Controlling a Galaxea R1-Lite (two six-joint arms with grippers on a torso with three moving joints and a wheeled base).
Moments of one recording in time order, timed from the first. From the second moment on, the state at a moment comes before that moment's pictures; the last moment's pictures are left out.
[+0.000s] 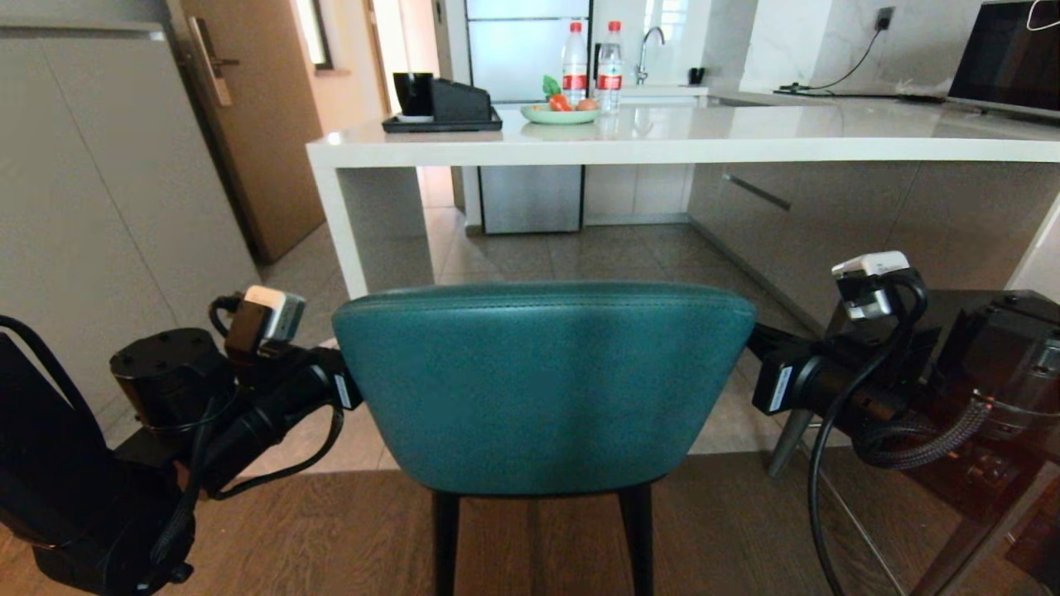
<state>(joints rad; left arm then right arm) -0.22 1.91 -0.45 -1.49 -0.19 0.01 0.47 1.59 -0.50 -1.05 -0.08 0.01</state>
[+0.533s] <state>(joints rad) -0.23 1.91 -0.39 -1.52 -0.19 0.01 0.47 1.64 -0.59 -1.05 -0.08 -0.02</state>
